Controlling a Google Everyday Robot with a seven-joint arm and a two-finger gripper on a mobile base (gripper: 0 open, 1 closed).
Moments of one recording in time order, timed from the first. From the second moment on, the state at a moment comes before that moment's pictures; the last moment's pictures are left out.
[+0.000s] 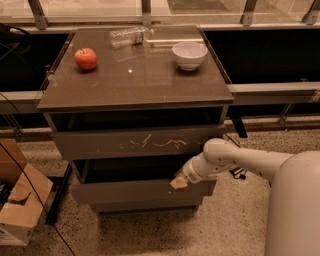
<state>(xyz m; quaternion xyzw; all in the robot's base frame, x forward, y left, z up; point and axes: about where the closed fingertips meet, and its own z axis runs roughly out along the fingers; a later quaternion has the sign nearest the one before) 0.603 -0.081 0.453 -0.48 0.83 0.22 0.21</state>
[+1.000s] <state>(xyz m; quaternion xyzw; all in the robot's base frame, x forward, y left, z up) 0.583 -0.072 0.442 -0.48 0.83 0.23 0.18</state>
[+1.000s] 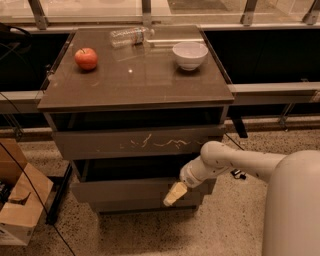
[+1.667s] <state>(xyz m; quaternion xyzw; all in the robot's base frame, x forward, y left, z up) 0.580 -0.073 0.431 -0.48 0.83 0.25 0.16</state>
